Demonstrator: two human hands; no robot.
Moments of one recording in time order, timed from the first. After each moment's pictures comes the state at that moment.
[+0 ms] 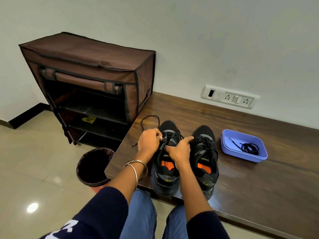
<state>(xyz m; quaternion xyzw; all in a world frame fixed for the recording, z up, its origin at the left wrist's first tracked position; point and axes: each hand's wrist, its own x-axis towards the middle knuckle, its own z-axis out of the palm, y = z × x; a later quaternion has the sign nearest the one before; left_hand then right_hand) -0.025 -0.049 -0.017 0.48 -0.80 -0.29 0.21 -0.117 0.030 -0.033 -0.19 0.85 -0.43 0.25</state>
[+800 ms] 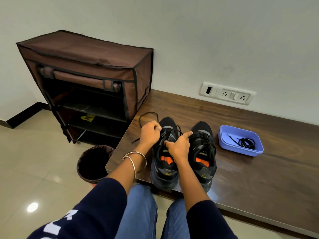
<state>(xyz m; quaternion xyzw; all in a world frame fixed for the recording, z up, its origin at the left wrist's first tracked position) -0.032 -0.051 -0.004 0.45 -0.75 -0.41 0.26 -0.112 0.037 -0.027 -0.20 0.85 -0.43 0.21</state>
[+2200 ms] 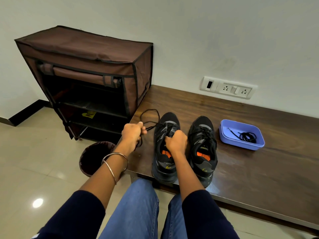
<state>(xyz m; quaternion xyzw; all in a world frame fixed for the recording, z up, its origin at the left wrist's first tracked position) 0.024 -0.058 -0.001 0.58 -0.52 -0.57 0.26 -0.096 0.026 -0.029 -0.25 0.90 -0.32 0.14</state>
